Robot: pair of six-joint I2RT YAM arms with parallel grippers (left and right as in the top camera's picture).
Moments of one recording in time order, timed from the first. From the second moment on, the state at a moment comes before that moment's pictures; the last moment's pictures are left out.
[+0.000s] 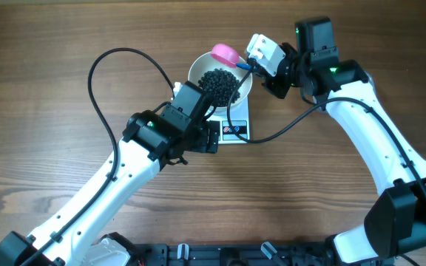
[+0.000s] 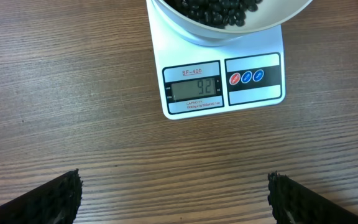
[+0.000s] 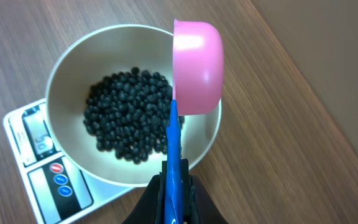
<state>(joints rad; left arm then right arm) -0.62 1.40 1.20 -0.98 -0.14 -0.46 0.26 1.68 1.37 -0.56 -0.40 -0.77</state>
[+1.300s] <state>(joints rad) -0.62 1.40 1.20 -0.98 -0.14 -0.46 -0.35 1.48 1.37 -0.96 -0.42 -0.45</state>
